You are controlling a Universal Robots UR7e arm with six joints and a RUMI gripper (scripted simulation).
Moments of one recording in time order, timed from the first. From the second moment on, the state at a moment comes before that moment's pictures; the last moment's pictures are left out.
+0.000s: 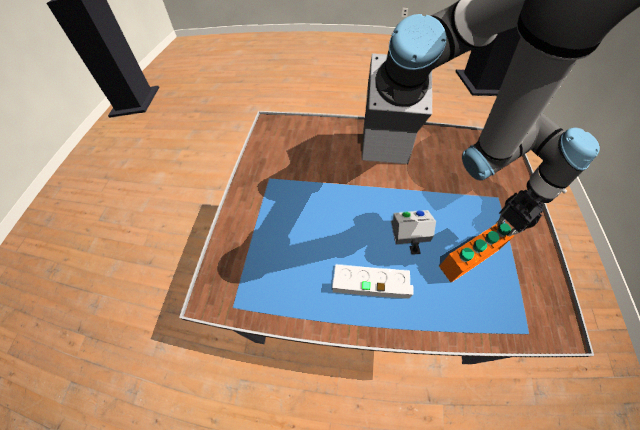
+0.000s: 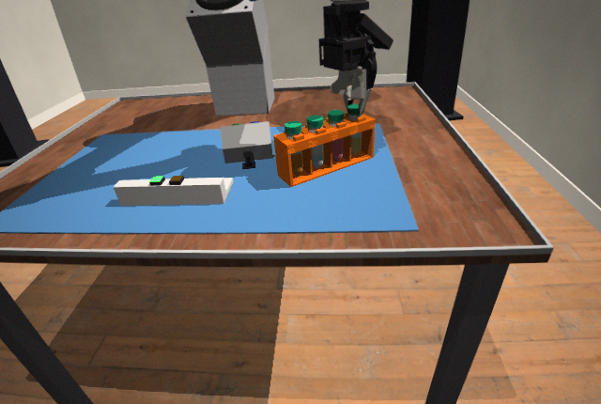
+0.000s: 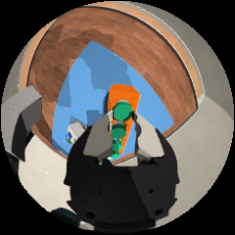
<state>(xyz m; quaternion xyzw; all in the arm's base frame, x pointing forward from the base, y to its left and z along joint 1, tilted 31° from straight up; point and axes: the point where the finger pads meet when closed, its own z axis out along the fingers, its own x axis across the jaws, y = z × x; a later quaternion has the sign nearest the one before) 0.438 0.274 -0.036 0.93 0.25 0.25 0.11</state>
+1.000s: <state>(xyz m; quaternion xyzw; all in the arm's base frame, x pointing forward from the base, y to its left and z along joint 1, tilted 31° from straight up) 0.438 0.274 -0.036 0.96 0.09 0.26 0.07</state>
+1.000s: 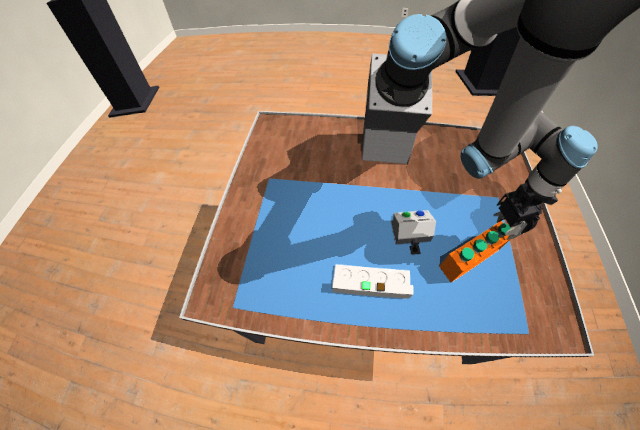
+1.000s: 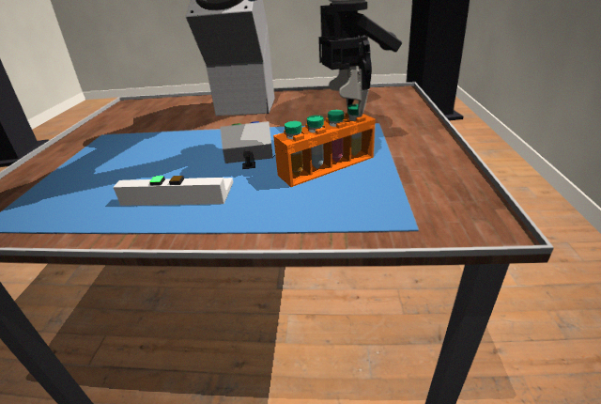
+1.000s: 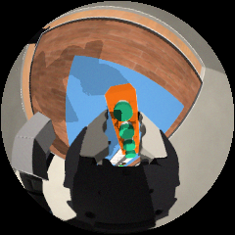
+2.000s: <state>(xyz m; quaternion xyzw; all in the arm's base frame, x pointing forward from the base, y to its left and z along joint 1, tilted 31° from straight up) 0.438 0.274 -0.035 0.86 0.44 0.22 0.16</state>
